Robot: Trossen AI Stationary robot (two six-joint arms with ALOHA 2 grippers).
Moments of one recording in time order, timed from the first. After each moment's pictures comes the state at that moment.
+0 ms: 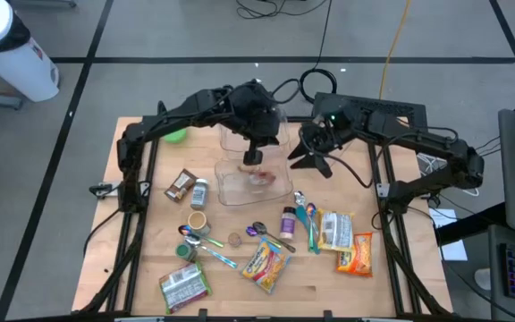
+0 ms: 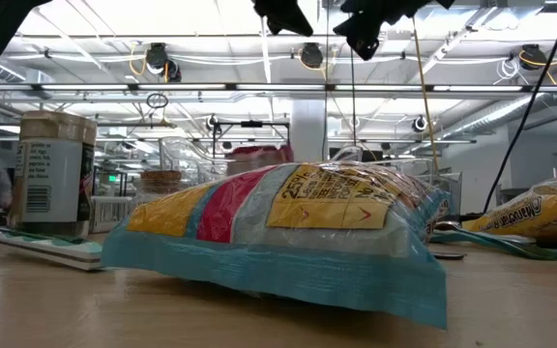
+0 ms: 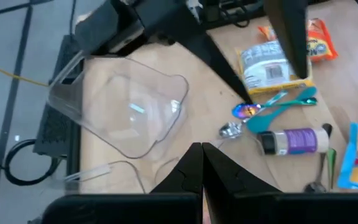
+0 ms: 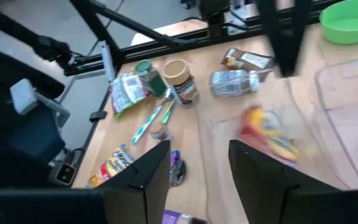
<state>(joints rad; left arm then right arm) 0.27 1.93 2.20 -1.05 0.23 0.42 -0.40 1.30 1.28 -0.56 -0.65 -0.02</state>
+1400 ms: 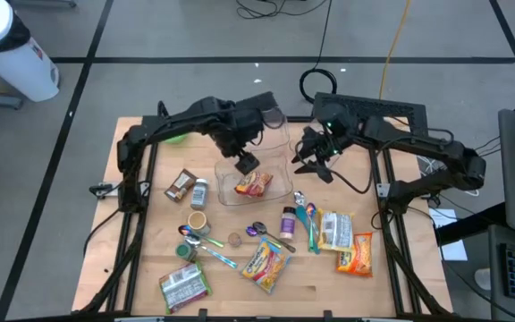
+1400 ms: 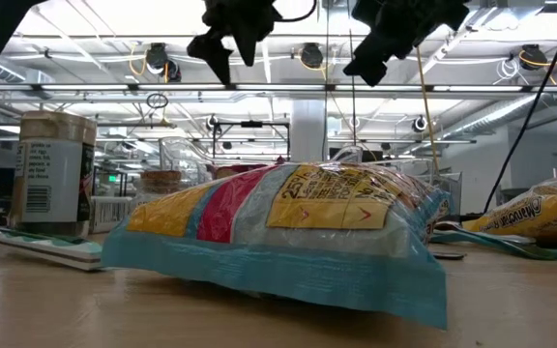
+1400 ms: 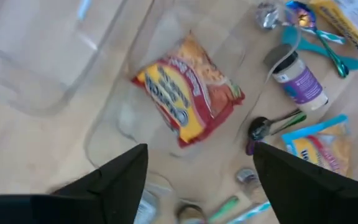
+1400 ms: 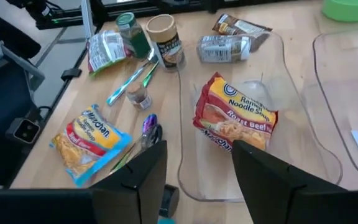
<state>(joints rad) 0.23 1.93 2.13 -1.57 0.12 -0.51 -0.42 1.27 1.11 -0.52 -0.61 -0.20</state>
